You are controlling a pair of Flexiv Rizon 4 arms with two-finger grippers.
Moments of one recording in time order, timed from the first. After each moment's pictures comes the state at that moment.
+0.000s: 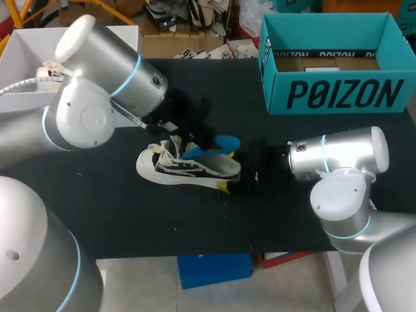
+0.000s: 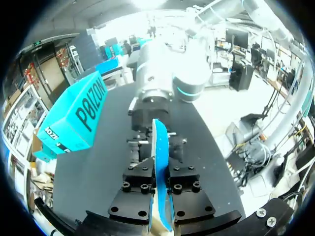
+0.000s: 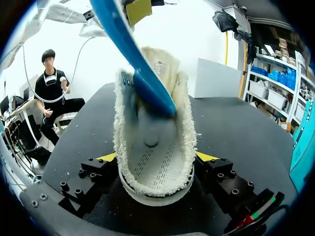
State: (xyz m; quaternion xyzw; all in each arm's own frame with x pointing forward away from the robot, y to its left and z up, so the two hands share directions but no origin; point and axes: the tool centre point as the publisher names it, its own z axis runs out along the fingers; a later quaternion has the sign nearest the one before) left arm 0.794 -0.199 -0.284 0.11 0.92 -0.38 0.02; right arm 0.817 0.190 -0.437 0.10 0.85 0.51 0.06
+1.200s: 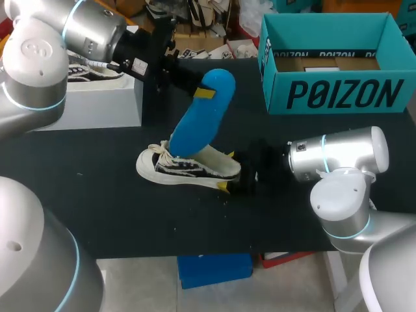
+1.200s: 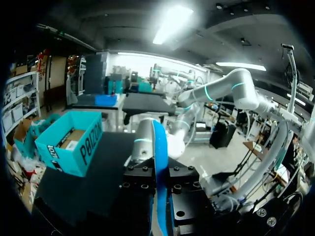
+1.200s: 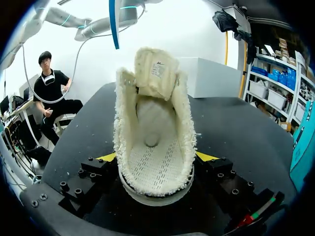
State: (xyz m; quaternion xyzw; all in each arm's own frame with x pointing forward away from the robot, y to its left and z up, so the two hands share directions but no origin) left arm 0.779 -0.185 -0.126 0.05 0.83 -0.55 -0.13; right arm 0.817 0.190 -0.437 0.10 0.85 0.51 0.06
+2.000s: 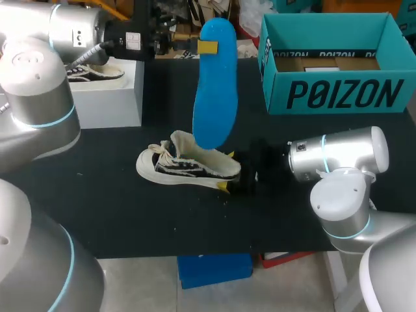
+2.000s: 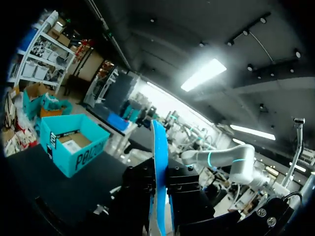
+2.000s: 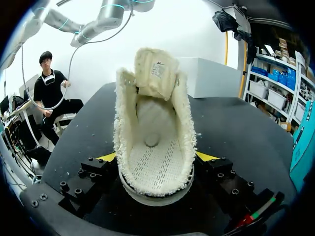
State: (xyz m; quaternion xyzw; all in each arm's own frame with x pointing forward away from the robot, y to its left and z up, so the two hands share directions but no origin) left arm 0.800 -0.192 -0.032 -0.16 0.69 -0.67 -0.22; right arm 0.817 0.190 -0.437 0.10 0.85 0.51 0.06
